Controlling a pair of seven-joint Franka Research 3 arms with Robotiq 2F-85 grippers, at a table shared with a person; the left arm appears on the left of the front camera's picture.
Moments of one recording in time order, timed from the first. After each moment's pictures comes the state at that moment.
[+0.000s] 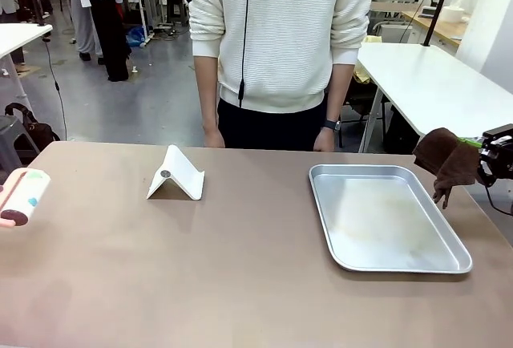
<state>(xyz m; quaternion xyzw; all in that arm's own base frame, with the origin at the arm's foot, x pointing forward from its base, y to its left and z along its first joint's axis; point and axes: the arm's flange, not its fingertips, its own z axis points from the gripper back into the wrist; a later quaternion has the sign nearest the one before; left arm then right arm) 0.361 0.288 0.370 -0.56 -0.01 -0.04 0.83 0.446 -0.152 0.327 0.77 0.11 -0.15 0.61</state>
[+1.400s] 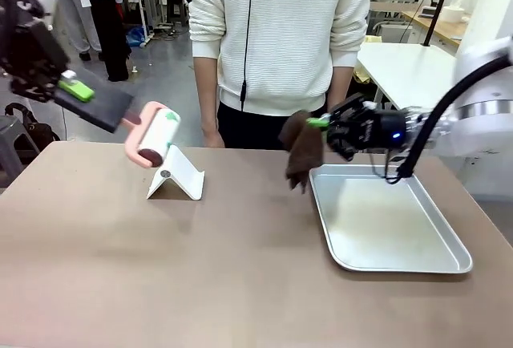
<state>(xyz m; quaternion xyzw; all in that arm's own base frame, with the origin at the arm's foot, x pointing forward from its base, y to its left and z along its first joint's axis) 0.408 -0.017 0.572 -0.43 0.00 -0.15 0.89 0.466 0.158 0.380 0.69 0.10 -0.11 0.71</state>
